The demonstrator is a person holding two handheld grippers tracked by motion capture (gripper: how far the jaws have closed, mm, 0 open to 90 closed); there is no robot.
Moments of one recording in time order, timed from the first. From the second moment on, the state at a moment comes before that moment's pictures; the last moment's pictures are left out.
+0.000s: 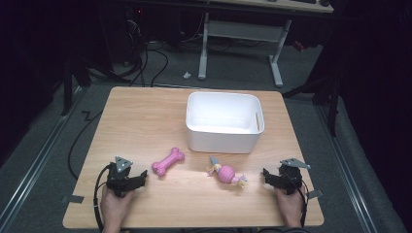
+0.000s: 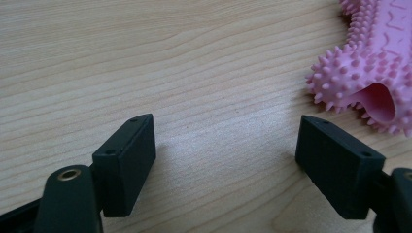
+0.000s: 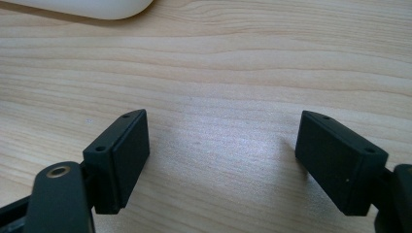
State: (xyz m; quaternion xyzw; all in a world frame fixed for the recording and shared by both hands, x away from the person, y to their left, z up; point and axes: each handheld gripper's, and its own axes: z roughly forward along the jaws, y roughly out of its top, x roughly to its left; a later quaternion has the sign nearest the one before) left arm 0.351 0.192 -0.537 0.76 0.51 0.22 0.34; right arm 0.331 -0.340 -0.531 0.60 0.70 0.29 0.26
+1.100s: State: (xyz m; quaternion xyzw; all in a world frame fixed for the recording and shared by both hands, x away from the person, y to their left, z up) left arm 0.350 0.197 -0.534 0.77 0.50 0.19 0.35; right arm 0.330 -0.338 -0.531 0.59 0.71 0.29 0.26
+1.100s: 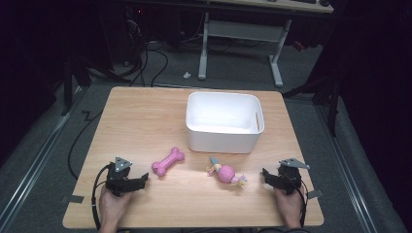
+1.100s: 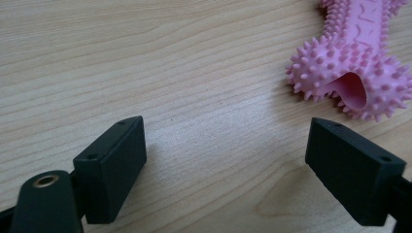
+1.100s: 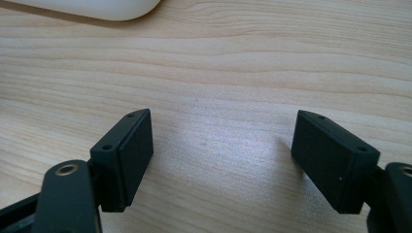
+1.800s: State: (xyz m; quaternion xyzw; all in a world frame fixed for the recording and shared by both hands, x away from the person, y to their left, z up) left arm 0.333 0.191 -0.517 0.78 0.49 0.19 0.35; right arm 0.330 -0.338 -0.530 0.59 0.71 0.29 0.26
